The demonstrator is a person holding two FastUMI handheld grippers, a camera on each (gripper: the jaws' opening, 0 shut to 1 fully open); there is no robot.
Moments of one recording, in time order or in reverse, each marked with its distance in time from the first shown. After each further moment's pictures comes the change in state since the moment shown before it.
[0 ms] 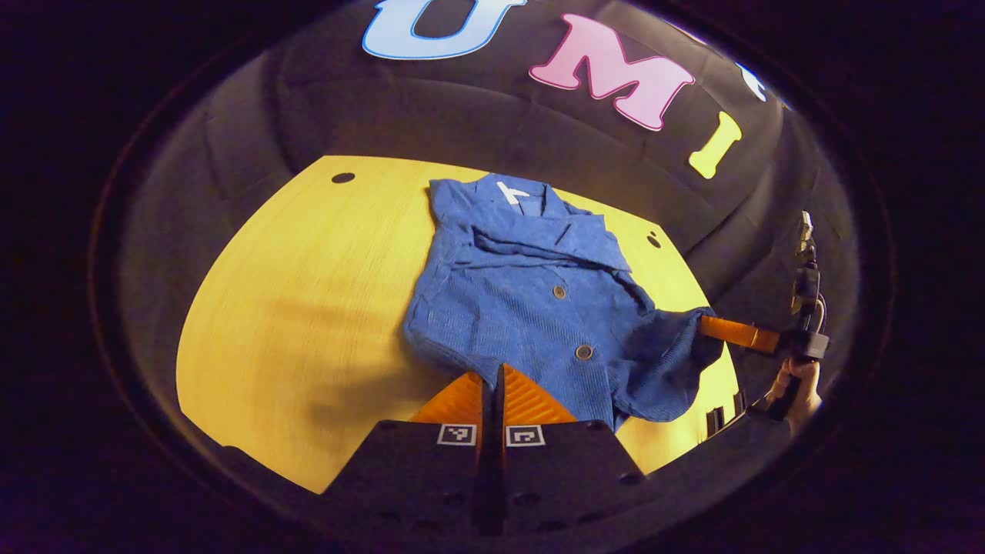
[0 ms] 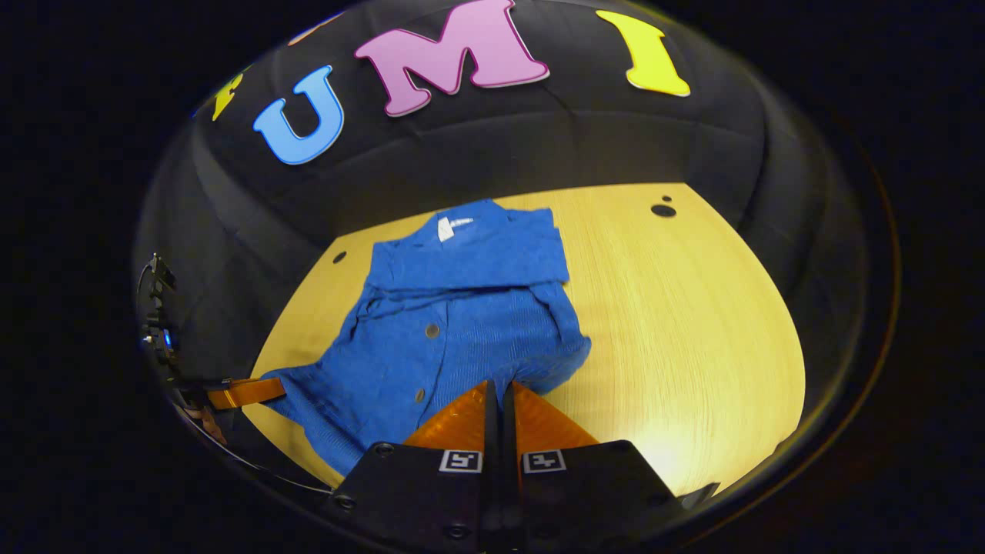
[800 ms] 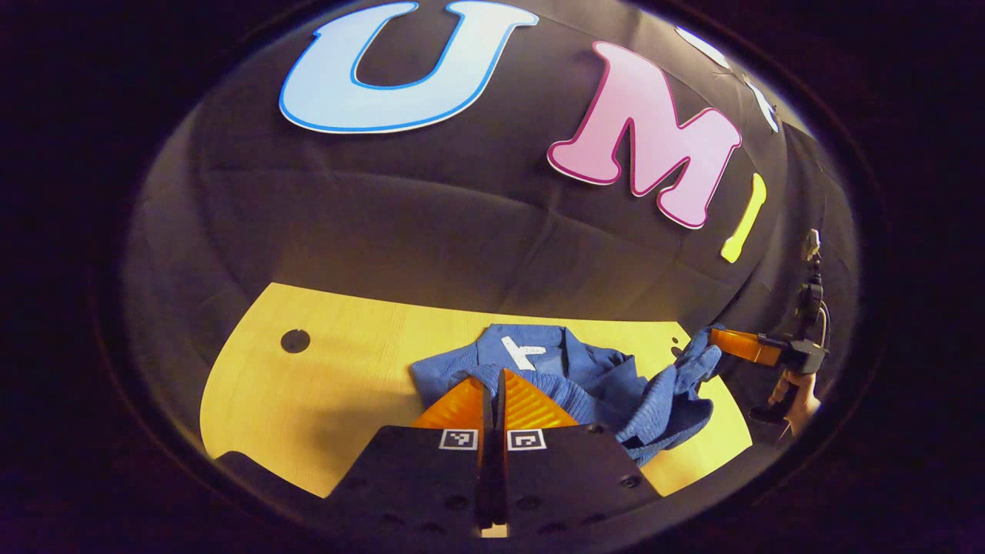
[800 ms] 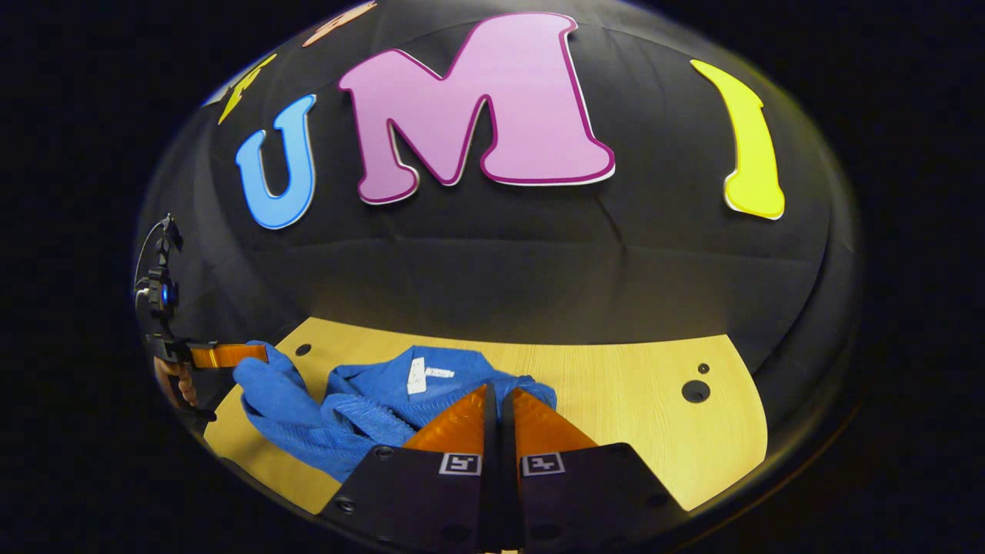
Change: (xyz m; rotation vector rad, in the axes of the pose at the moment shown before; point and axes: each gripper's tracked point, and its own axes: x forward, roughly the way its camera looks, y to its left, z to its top) left arm 0.160 0.048 0.273 0.129 -0.278 -0.014; right arm 0.171 -0.025 0.232 -0.154 -0.287 -0.030
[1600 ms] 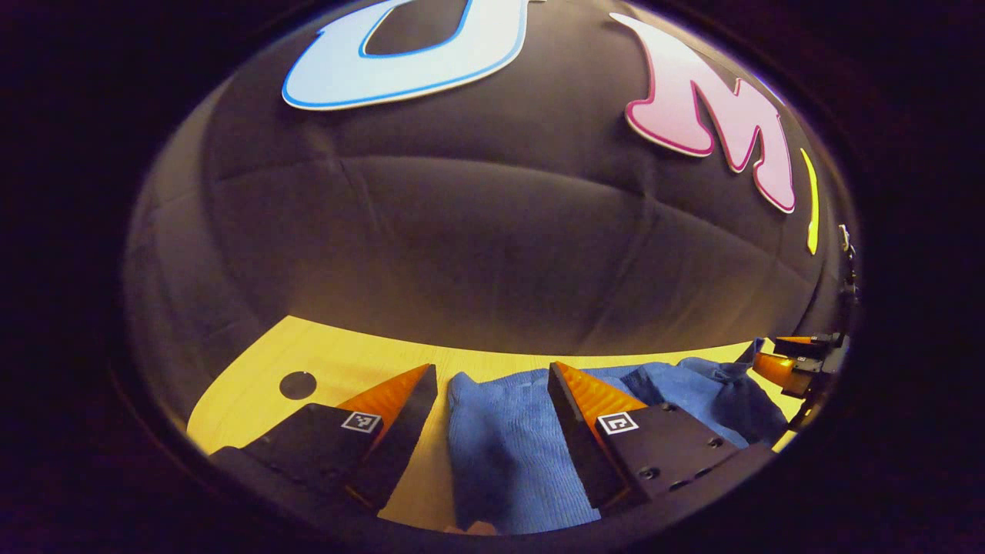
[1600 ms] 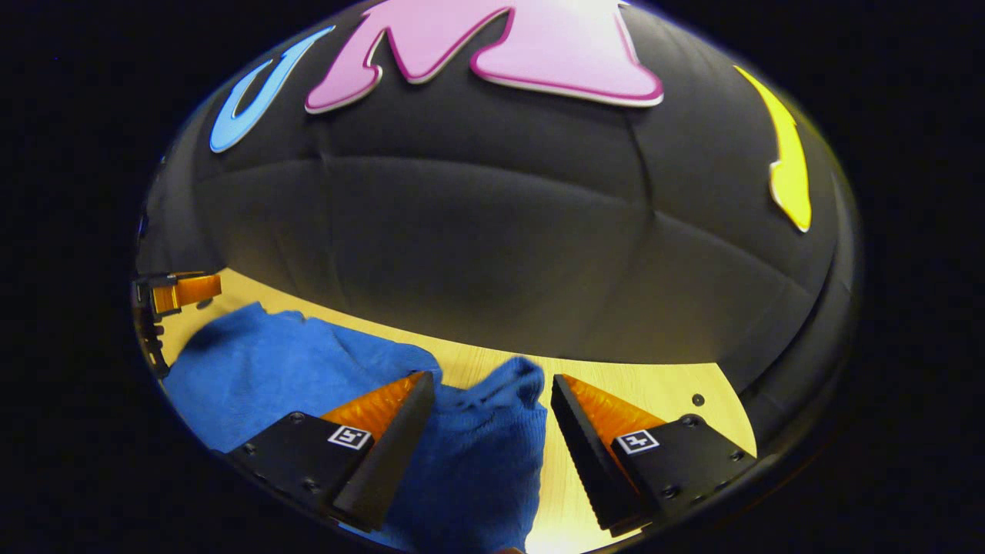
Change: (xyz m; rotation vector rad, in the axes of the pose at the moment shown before) left arm 0.077 0.043 0.004 0.022 -0.239 0.222; right arm 0.083 -0.038 -0.048 -0.149 -0.069 -0.163
